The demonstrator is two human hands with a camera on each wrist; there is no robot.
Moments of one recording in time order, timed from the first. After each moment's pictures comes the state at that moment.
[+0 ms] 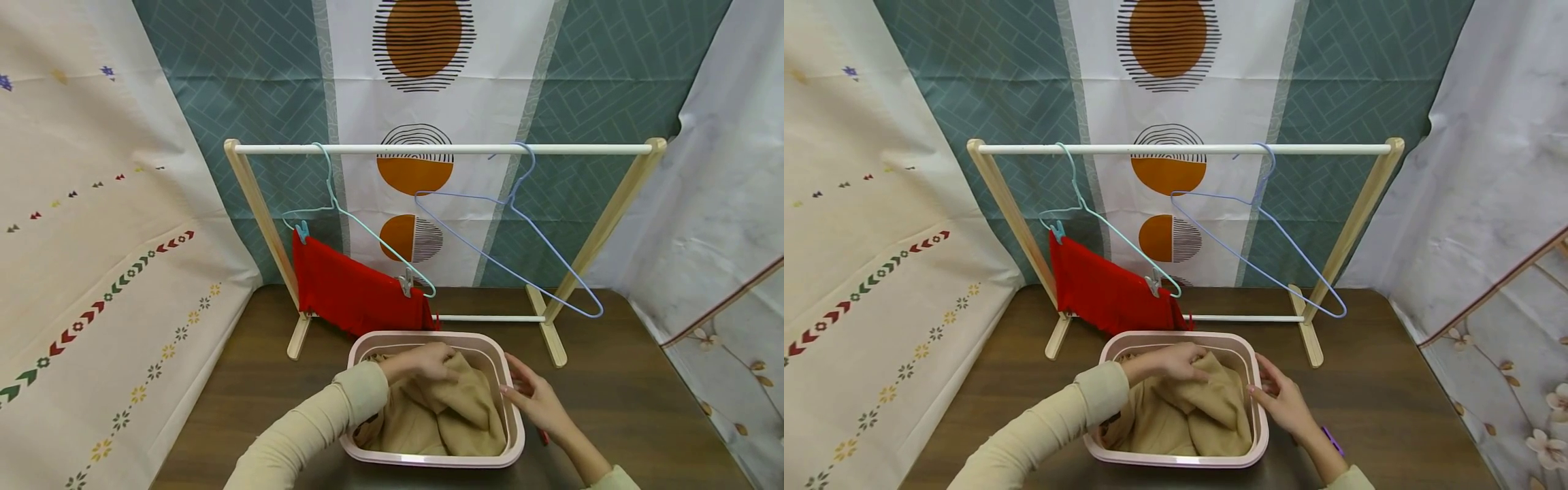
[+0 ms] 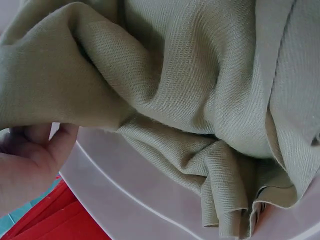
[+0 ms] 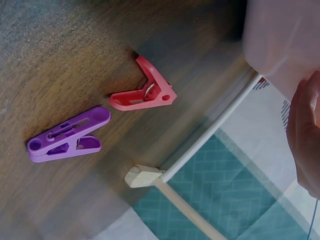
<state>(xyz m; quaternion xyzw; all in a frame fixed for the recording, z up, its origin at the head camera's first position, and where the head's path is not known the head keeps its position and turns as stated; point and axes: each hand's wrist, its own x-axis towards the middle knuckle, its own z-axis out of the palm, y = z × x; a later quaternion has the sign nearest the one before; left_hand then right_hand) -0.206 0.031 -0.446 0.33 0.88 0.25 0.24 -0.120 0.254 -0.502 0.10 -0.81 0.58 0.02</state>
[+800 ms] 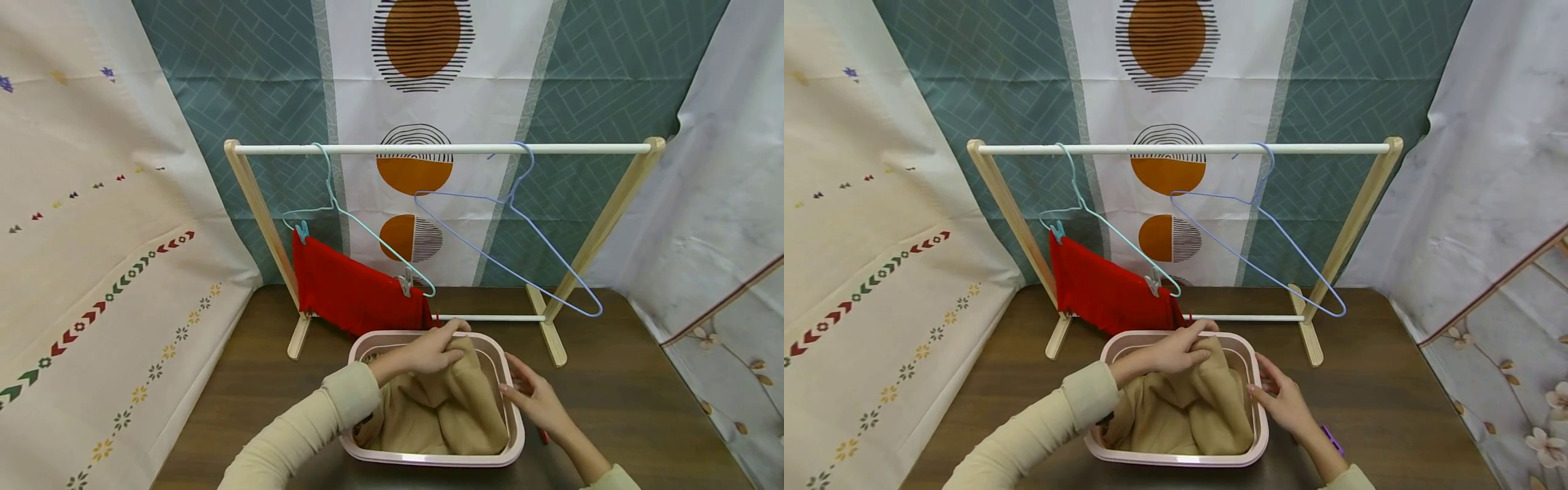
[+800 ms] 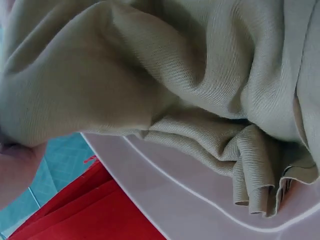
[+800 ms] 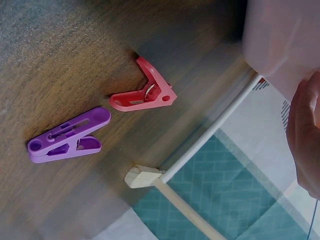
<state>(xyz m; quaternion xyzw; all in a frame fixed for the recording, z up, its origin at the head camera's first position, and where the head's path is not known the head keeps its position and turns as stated) -0.202 0.023 -0.418 0.41 0.84 0.33 0.15 -0.119 0.253 -0.500 0.10 -0.81 0.58 0.02</state>
